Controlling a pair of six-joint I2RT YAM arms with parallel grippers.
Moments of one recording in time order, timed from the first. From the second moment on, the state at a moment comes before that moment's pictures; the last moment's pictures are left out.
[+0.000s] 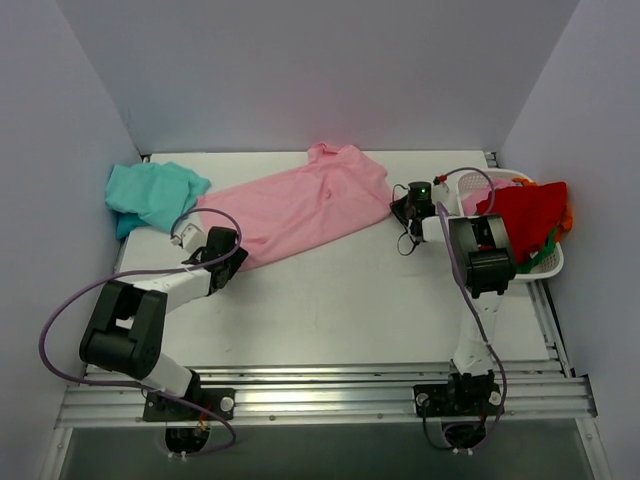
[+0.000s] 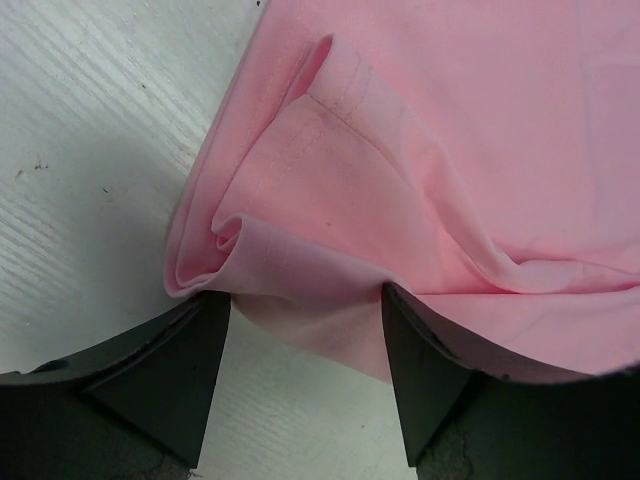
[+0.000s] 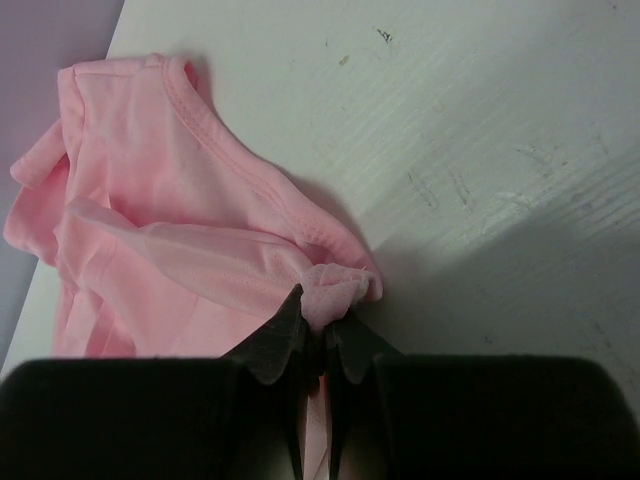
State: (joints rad) left arm -0.30 1.53 0.69 -0.03 -0.41 -1.14; right arm 0.13 2.13 1.19 0.37 0.12 1.00
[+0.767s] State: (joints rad) left arm -0.29 1.58 0.70 0.01 -0.36 -1.09; right arm 0.04 1.87 0.86 0.34 0.09 1.02
